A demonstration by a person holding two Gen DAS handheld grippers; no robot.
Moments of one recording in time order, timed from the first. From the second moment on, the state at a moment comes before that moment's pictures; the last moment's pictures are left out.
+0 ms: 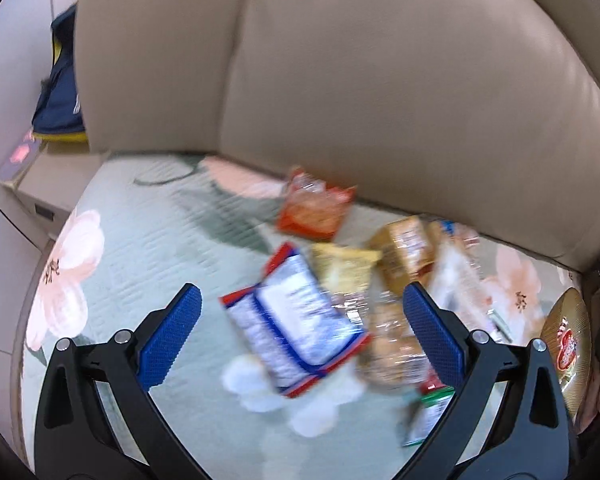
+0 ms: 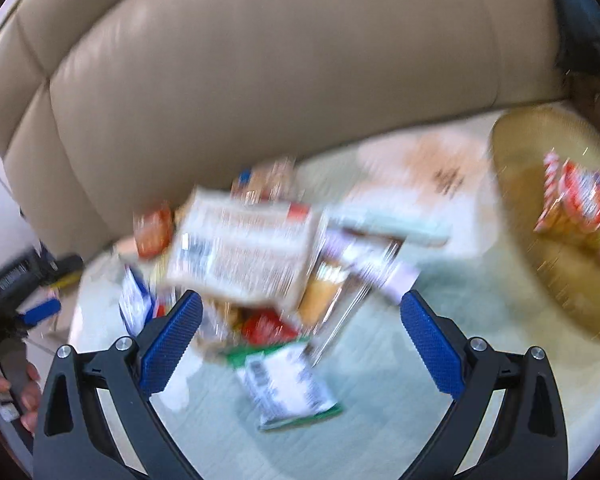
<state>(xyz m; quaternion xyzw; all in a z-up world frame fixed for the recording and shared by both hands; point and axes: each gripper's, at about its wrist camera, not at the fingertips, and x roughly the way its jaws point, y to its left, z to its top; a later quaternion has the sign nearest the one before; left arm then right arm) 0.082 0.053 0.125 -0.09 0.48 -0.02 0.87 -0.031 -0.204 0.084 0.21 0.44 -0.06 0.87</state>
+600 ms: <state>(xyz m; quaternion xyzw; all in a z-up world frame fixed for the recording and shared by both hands) 0.094 0.072 0.018 -0.22 0.53 -0.03 0.82 -0.030 -0.127 0.017 0.05 0.51 -0.06 0.85</state>
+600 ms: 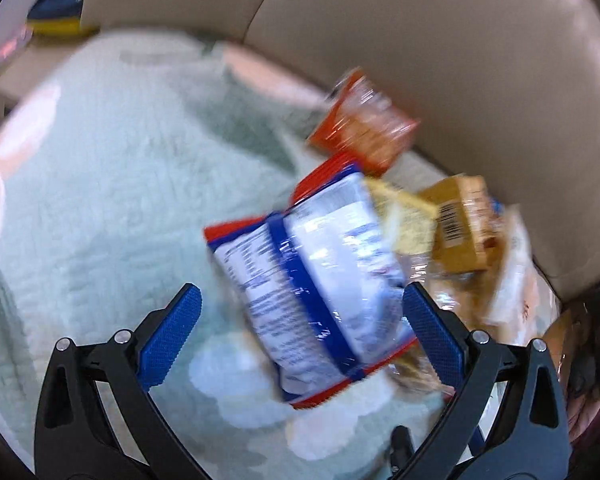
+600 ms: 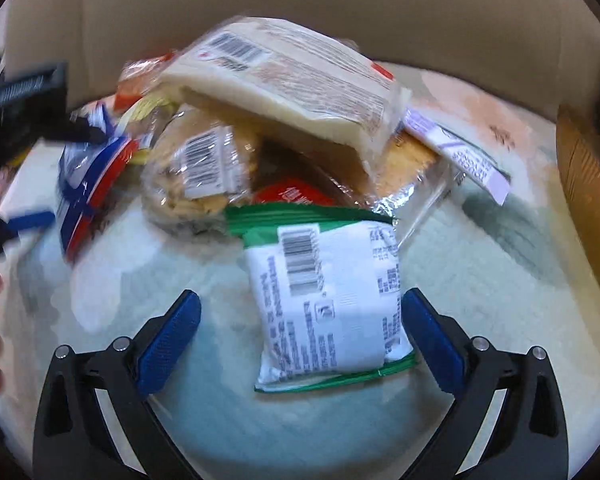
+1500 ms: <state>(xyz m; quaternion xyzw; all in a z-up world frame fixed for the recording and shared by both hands) 0.121 0.004 0.011 -0.03 0.55 -0.01 0.84 -0.017 -0.135 0.019 0.06 0.53 -0.06 0.84</state>
